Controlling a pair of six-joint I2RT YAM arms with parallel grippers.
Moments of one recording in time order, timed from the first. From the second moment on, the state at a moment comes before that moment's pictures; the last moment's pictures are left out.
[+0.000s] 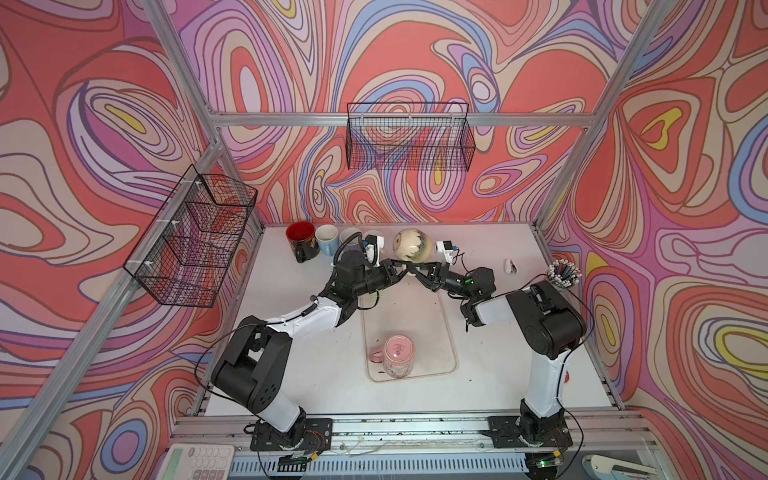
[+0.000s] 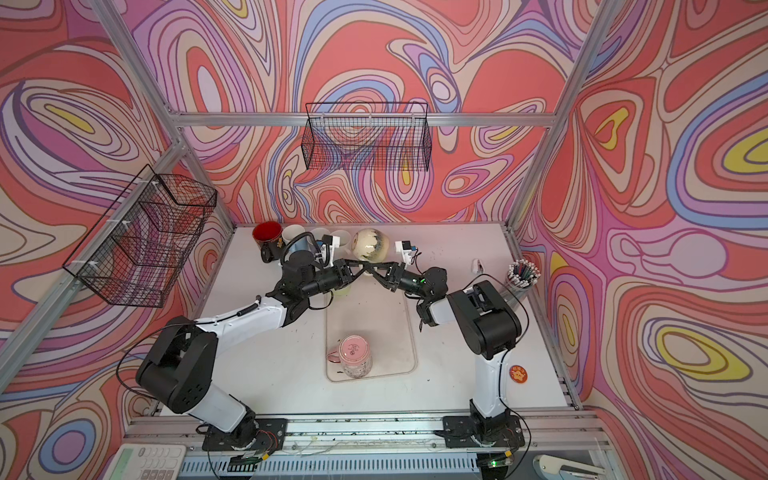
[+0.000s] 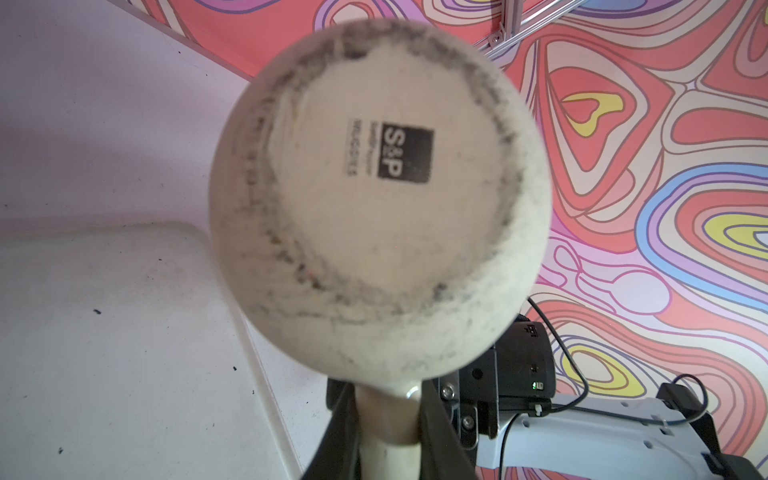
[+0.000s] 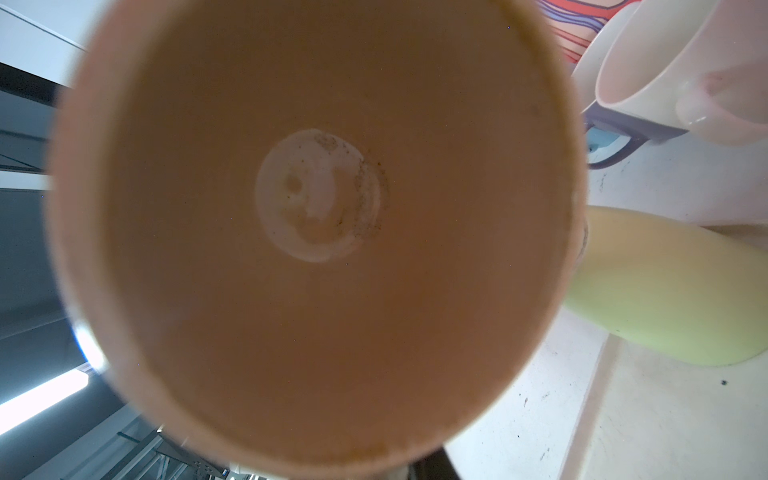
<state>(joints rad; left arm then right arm) -0.50 1.59 0.91 0.51 0.53 -0.99 0.36 1.97 0.84 1.47 -0.87 1.52</state>
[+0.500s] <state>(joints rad) -0.50 1.59 0.91 0.47 0.51 -0.91 0.34 1.97 0.81 1.42 -0.86 1.54</state>
